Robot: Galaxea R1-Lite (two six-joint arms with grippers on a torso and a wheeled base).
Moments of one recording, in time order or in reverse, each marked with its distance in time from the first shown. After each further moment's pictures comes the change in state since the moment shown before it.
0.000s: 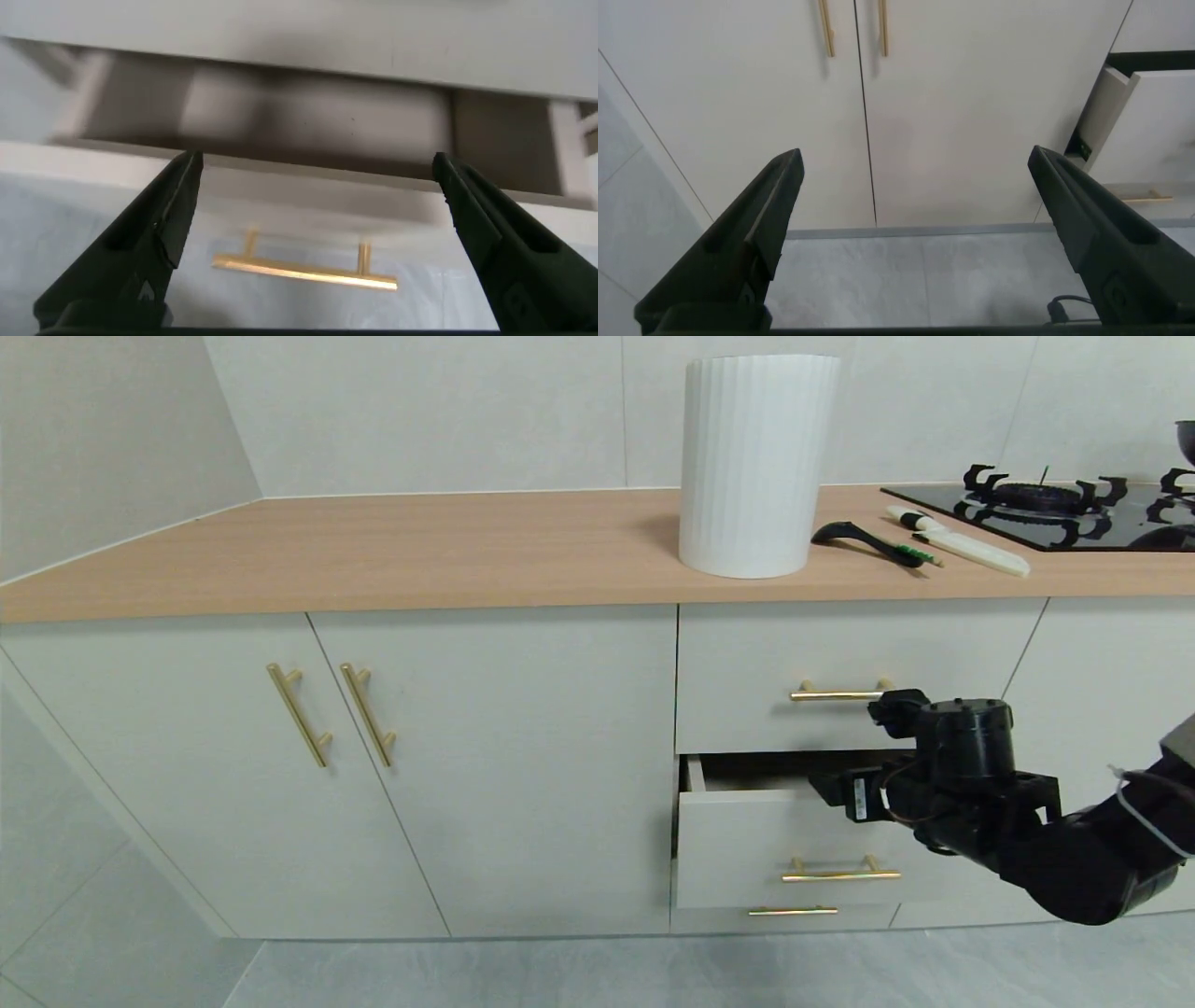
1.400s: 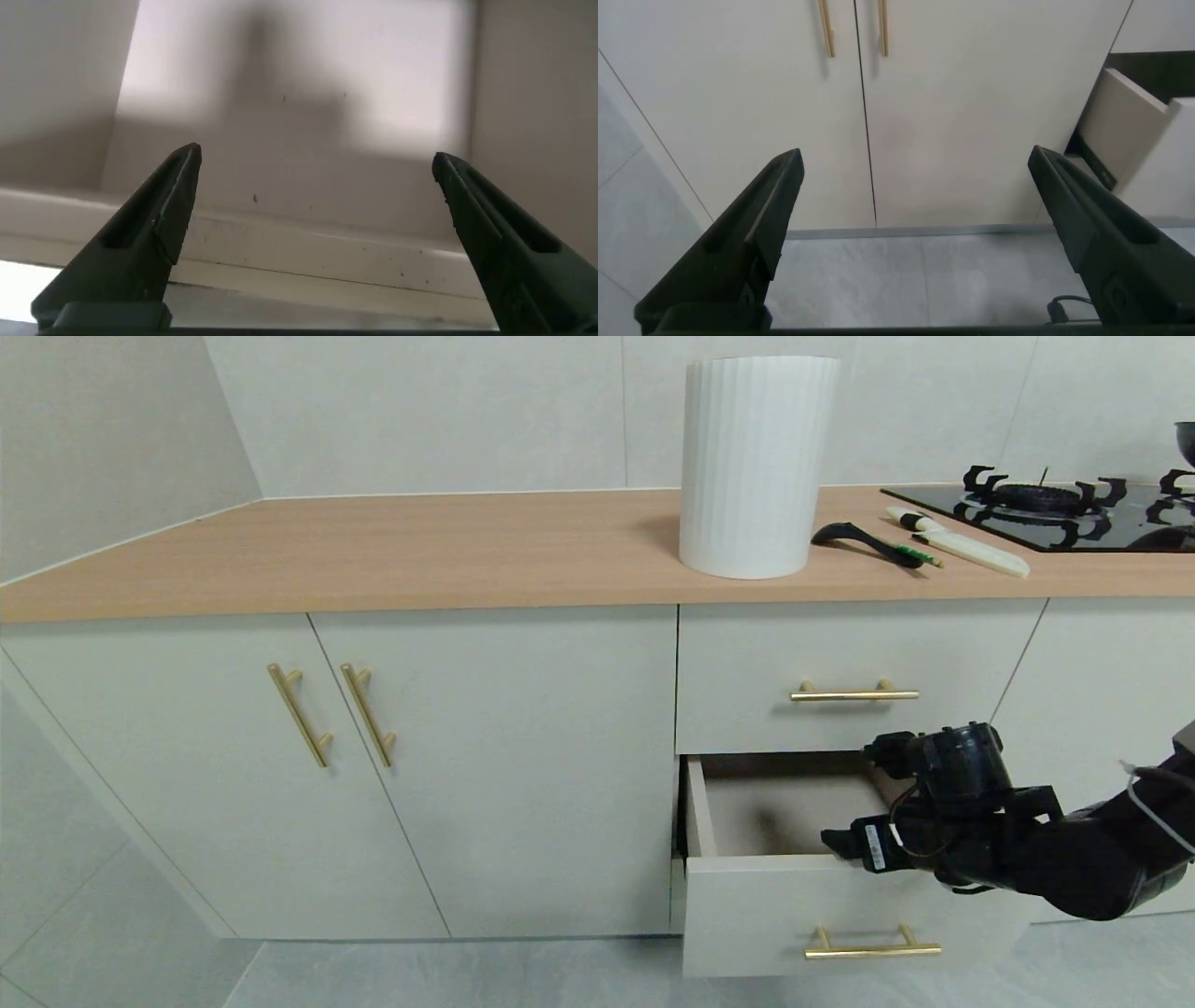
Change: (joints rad) left arm 0.000 0.000 0.000 0.000 0.000 0.000; right arm -0.013 -0.027 -0.003 0.330 0.064 -0.005
